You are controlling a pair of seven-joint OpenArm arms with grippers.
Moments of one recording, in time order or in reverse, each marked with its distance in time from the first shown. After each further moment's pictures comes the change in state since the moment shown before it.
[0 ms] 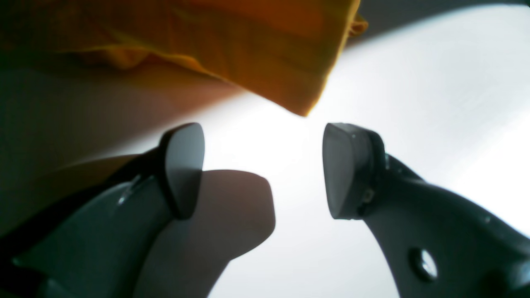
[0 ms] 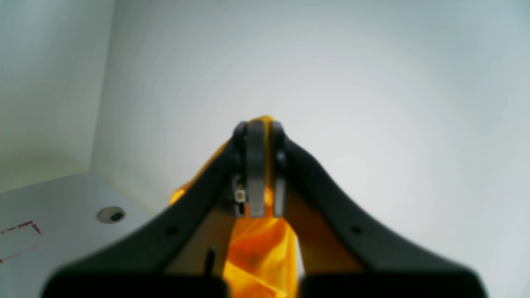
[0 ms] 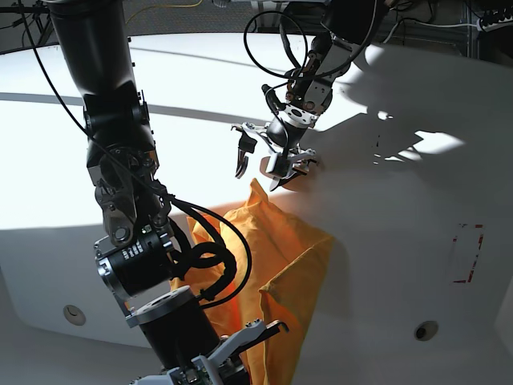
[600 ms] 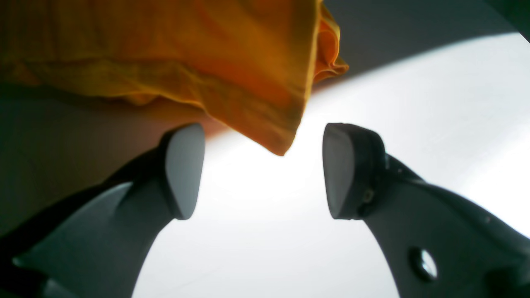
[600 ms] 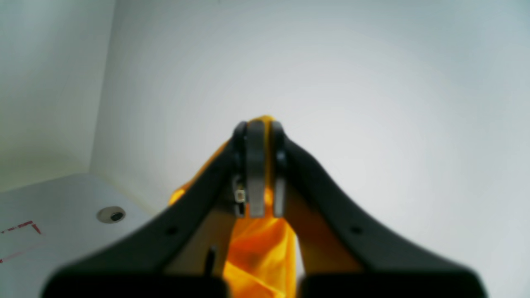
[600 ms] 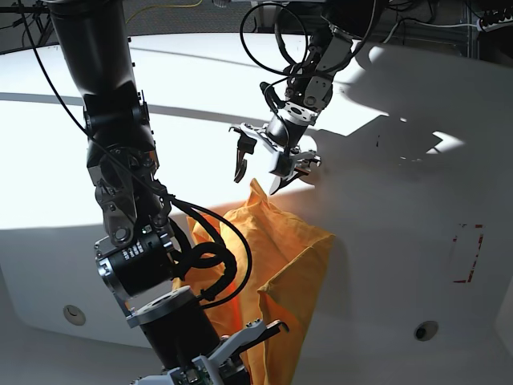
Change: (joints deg) left arm 2.8 0.2 -0.2 6.5 -0.2 0.2 -0.1; right arm 0.0 0.0 0.0 -0.1 0.0 0.0 0.0
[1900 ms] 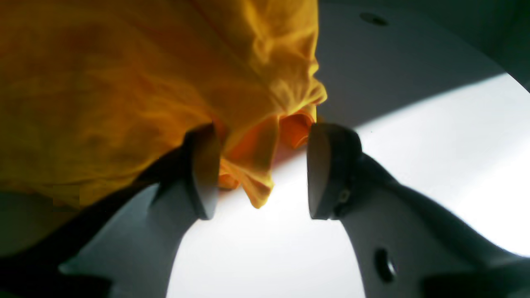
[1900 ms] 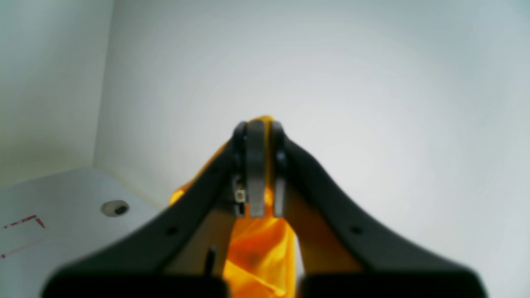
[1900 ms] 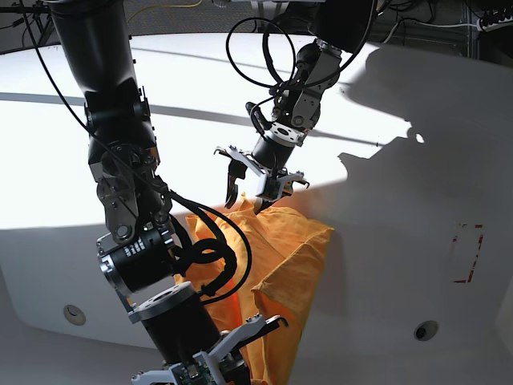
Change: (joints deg) left arm -5.3 3.7 -0.6 -0.9 0.0 0.6 1.8; right arm -1.3 0.0 0.2 0.0 0.0 0.0 -0.2
